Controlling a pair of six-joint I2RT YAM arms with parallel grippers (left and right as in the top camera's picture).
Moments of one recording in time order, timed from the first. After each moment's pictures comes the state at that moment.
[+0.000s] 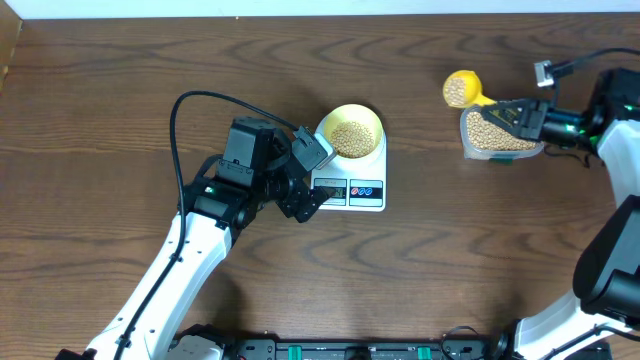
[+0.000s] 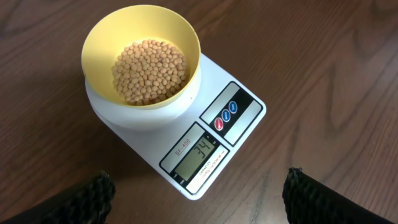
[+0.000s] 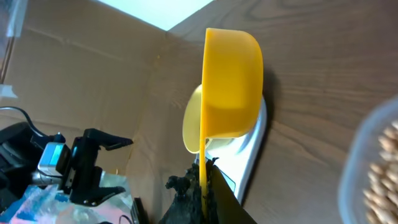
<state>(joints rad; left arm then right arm) -0.35 1.29 0.94 -0.54 0.43 0.43 -0.33 1.84 1.33 -0.71 -1.27 -0.15</state>
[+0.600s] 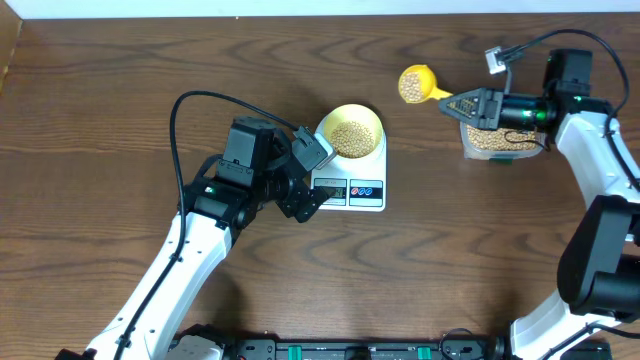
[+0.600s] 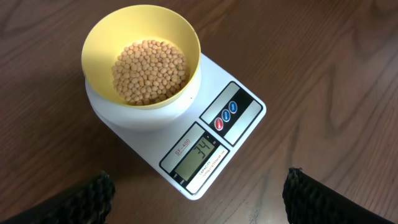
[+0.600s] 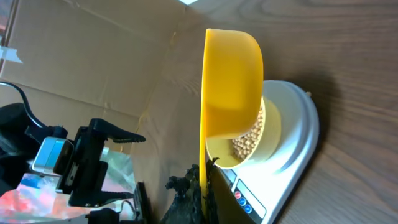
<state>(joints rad) -0.35 1.29 0.94 -0.54 0.43 0.43 -0.13 1.84 1.33 -0.53 -1.26 -0.01</state>
